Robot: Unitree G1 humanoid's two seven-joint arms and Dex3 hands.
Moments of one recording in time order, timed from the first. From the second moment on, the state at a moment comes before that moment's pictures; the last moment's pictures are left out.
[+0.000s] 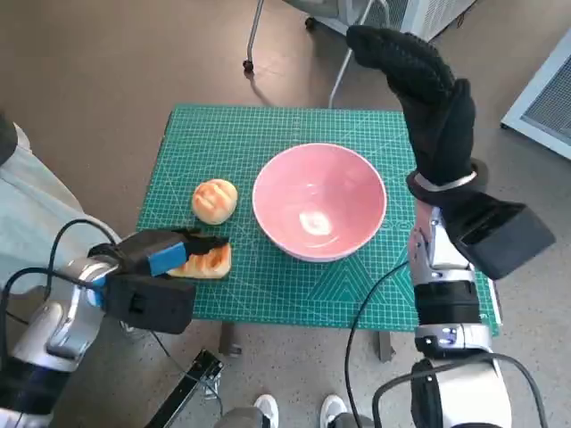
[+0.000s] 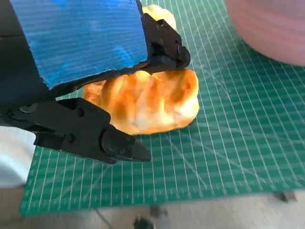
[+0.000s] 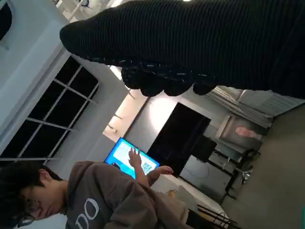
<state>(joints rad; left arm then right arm) -0.38 0.78 -0.30 0.15 0.49 -0.10 -0.60 -0.91 -0.11 -0.13 0.70 0.23 -0.82 0.45</state>
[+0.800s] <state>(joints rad) -0.41 0.75 -0.26 0.35 0.45 -0.28 -0.44 -0.88 -0.11 -0.11 0.65 0.24 -0.80 0.45</state>
